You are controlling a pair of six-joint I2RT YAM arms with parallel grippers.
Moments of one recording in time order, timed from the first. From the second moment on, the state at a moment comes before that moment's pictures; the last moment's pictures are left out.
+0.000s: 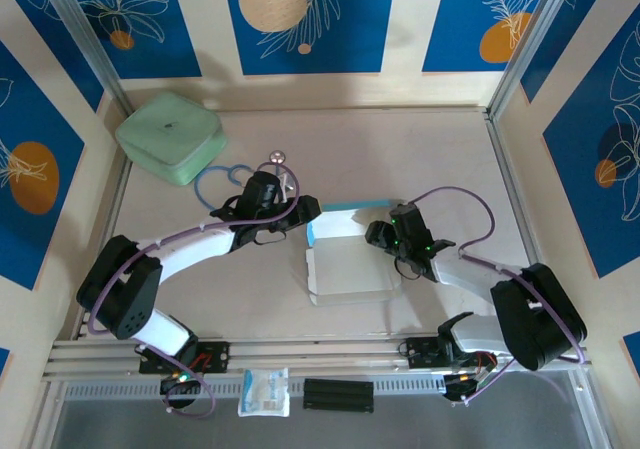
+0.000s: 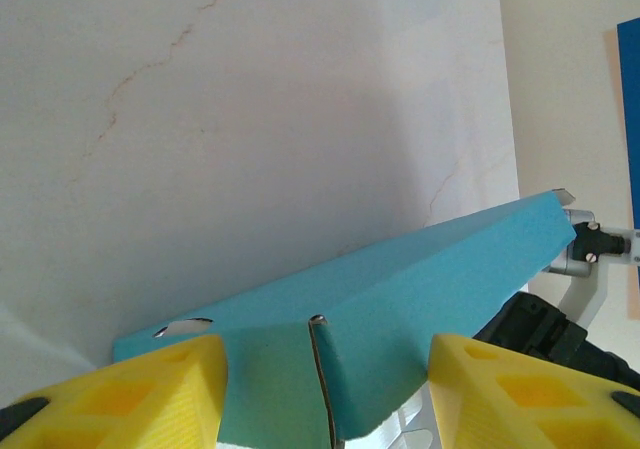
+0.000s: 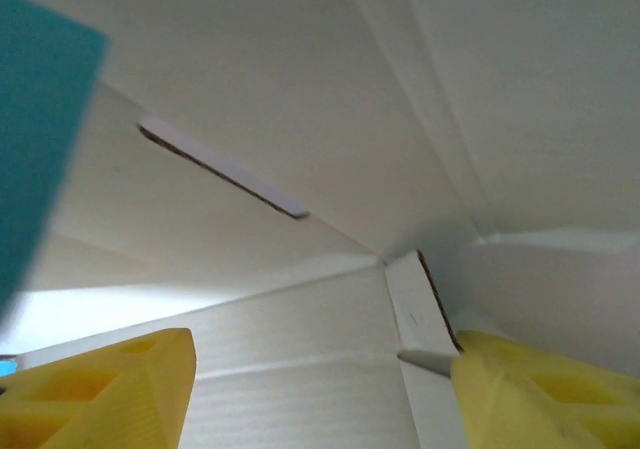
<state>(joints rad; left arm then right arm) -0.63 1.51 0.86 0.03 0.33 -0.88 0.46 1.29 0.45 0.01 0.06 0.75</state>
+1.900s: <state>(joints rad) -0.61 1.35 1.17 -0.50 0.14 -0.24 -0.08 1.27 0.64 -0.21 -0.68 0.22</state>
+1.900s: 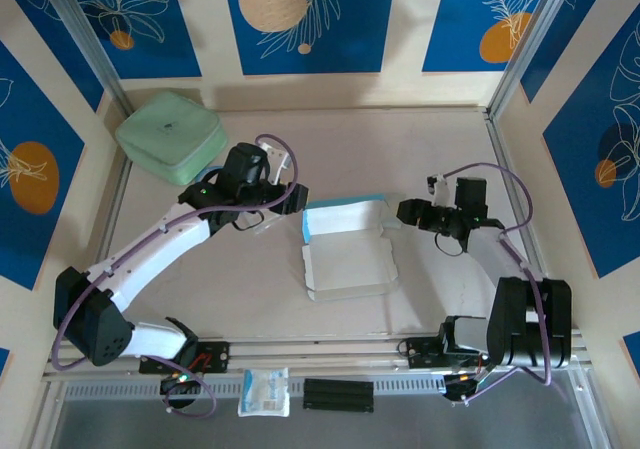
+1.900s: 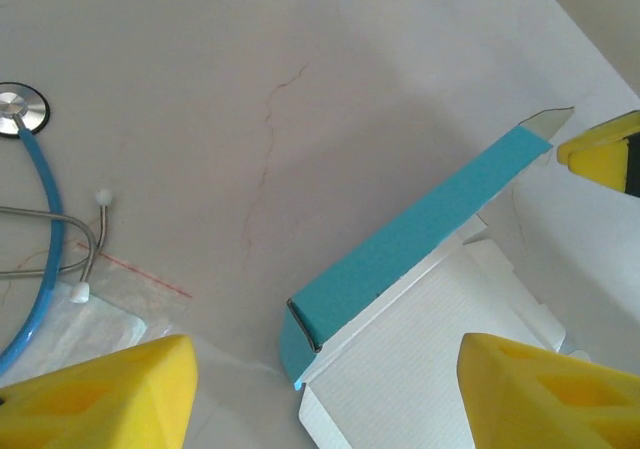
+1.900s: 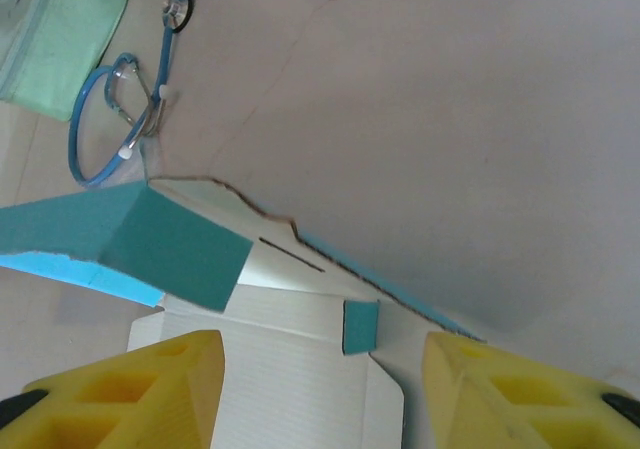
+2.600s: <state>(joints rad) -0.58 1.38 1.26 -0.66 0.22 -0.18 0.11 1.46 0.82 -0.30 -0.61 0.06</state>
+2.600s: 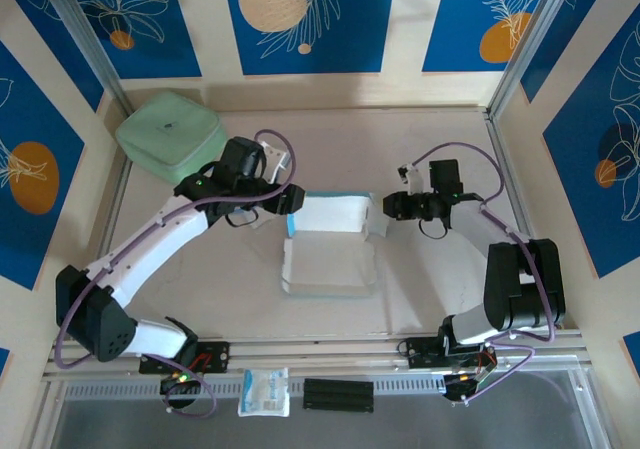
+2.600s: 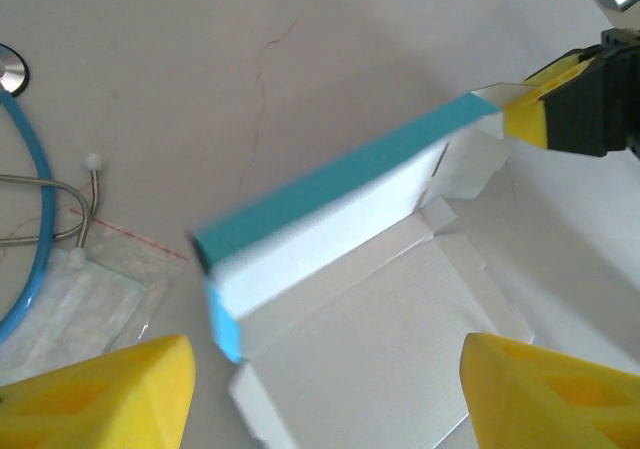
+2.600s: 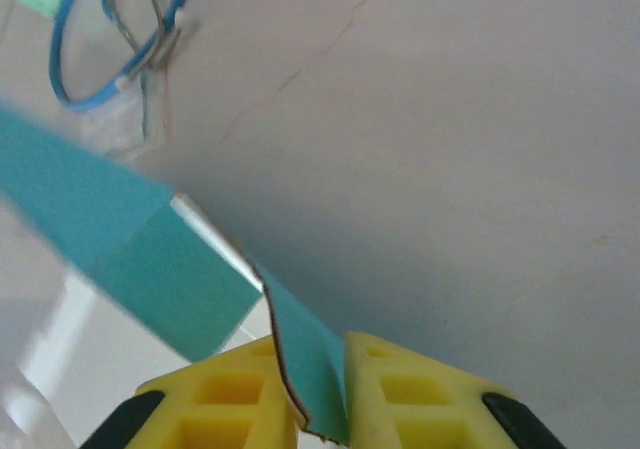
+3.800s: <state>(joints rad) -0.63 1.64 1.31 -0.64 0.28 0.61 0.39 1.41 0.74 0.00 -0.53 -0.47</state>
